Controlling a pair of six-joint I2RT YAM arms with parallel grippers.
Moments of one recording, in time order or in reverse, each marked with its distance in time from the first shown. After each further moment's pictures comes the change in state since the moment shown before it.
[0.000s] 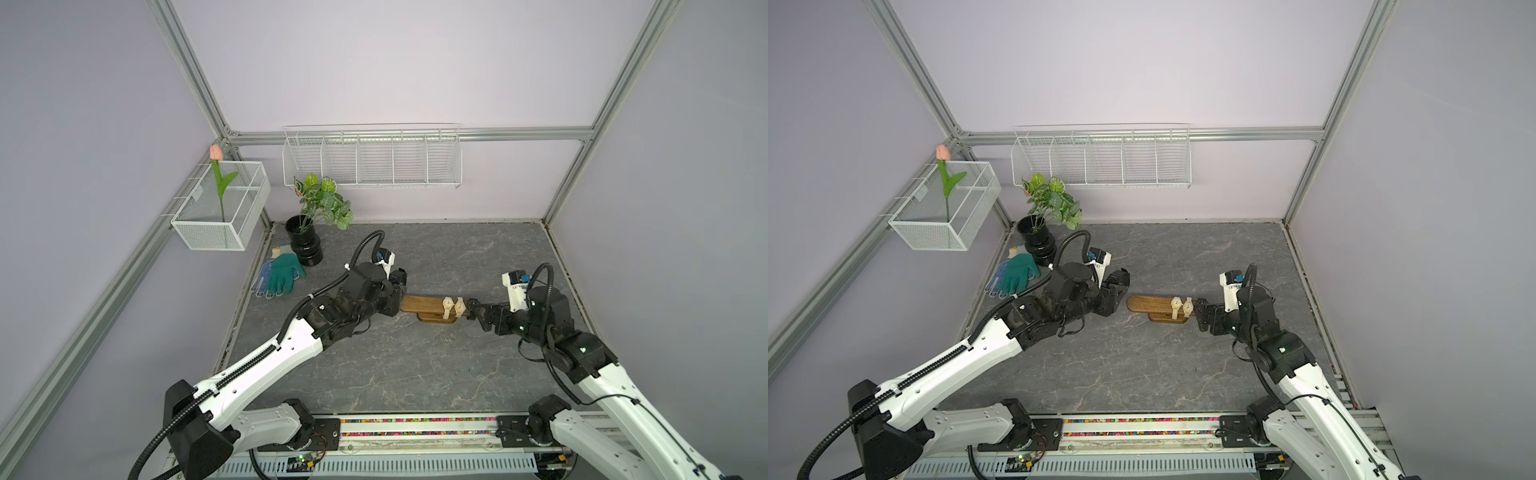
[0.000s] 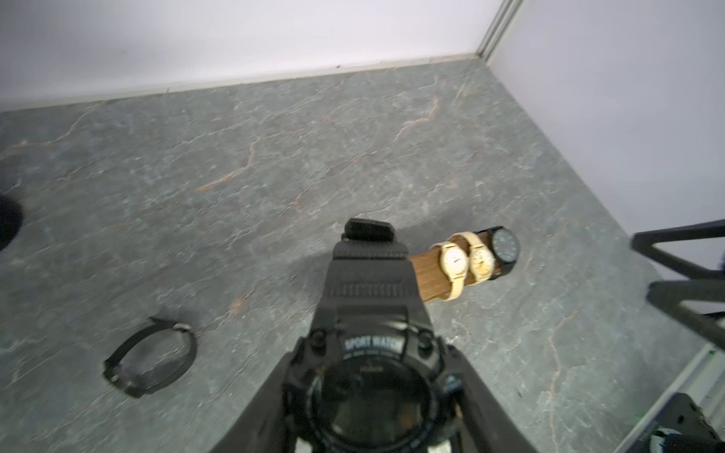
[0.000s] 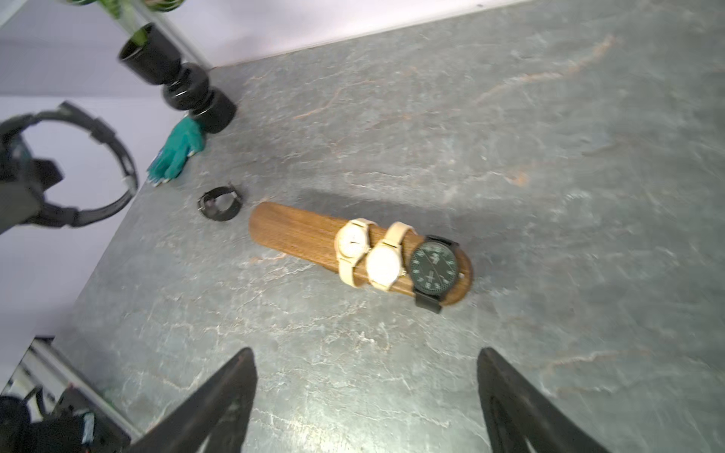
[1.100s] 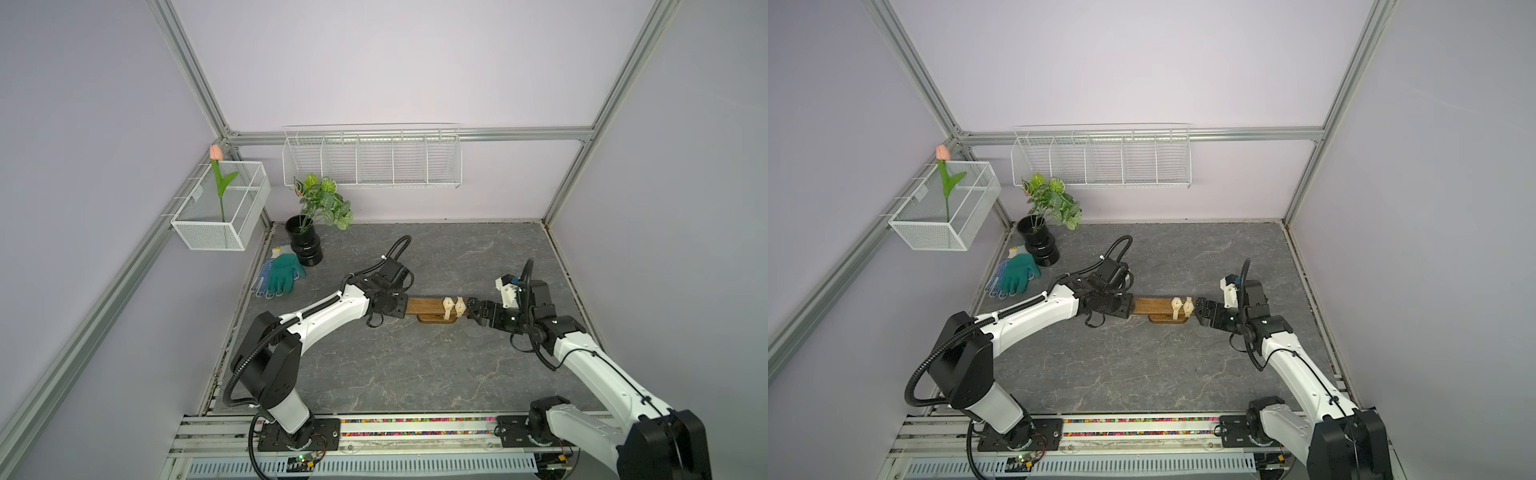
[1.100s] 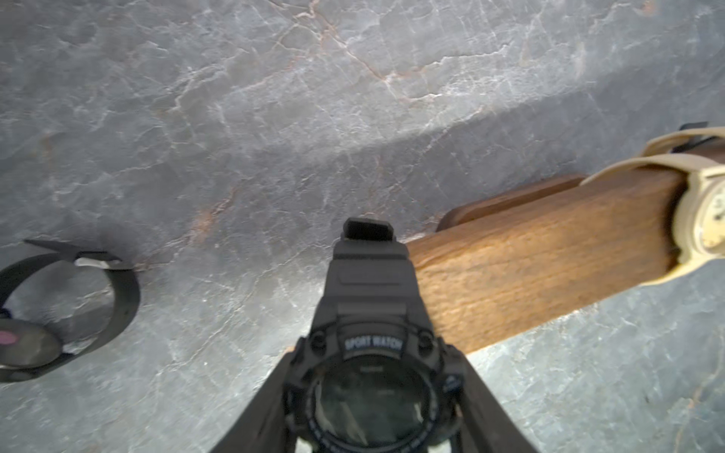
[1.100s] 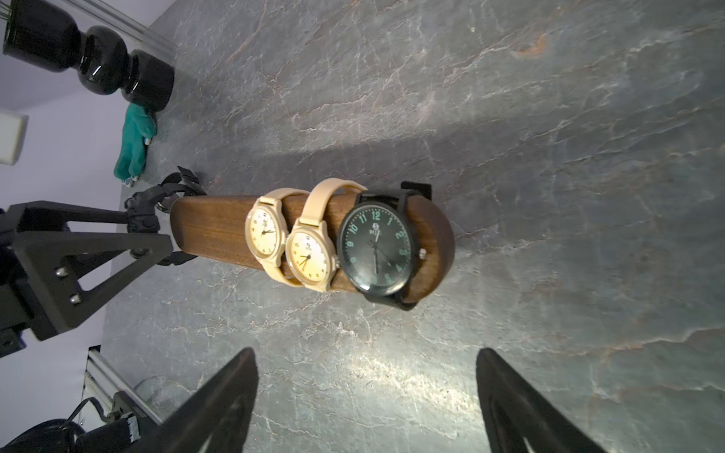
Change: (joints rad) left arm 0.069 0.436 0.109 -0.105 0.130 -0.035; right arm -0.148 0.312 -0.081 0.157 -0.263 0.047
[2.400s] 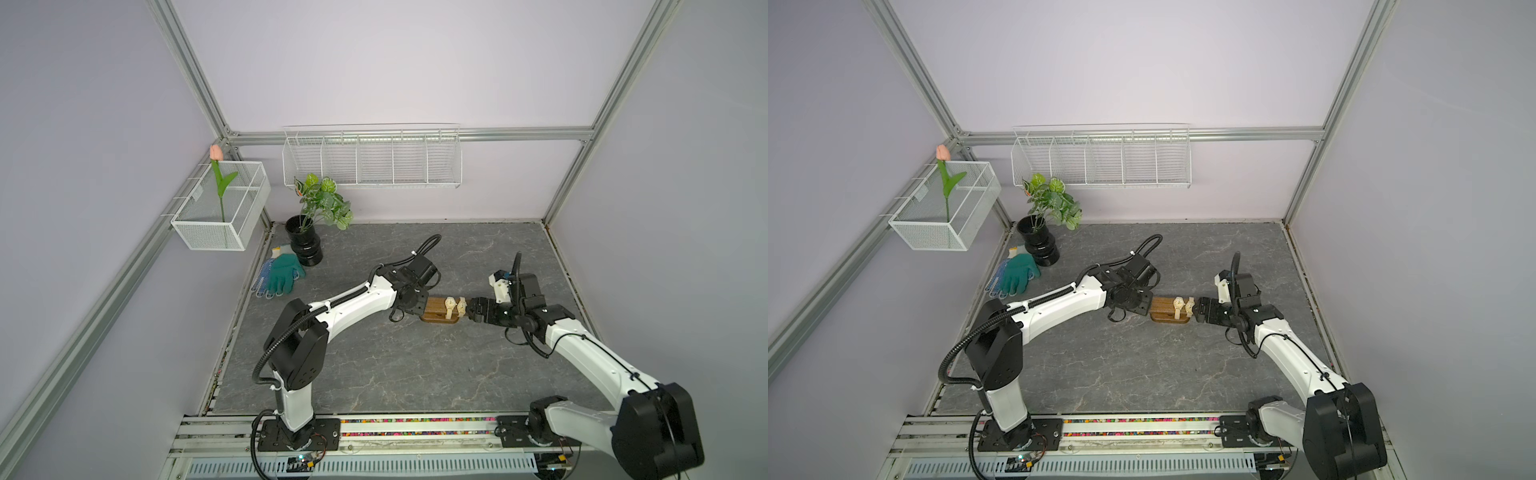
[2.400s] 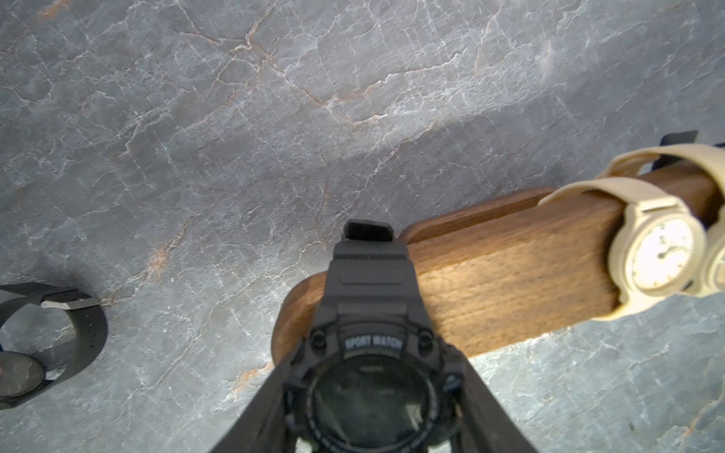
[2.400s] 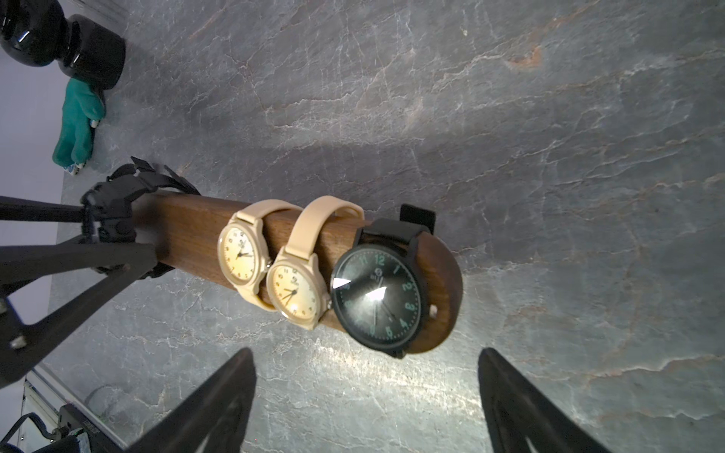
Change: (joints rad) left arm -0.119 0.185 0.261 -0.150 -0.108 -0.041; right arm 0.037 0.103 0.063 -0.013 0.088 -0.039
